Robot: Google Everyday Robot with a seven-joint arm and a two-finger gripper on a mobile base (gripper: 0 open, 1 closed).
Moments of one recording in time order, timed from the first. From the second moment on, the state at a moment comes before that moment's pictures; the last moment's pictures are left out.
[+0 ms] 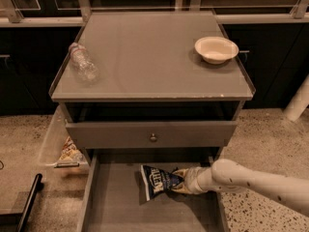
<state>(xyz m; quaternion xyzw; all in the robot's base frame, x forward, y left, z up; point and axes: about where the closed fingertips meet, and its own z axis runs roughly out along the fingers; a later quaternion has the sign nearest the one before) 0.517 -0.112 0.396 -0.63 0.69 0.14 0.33</state>
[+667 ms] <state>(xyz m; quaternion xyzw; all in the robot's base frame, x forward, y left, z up) 0.517 -0.112 0.396 -0.63 0.69 0.14 0.33</state>
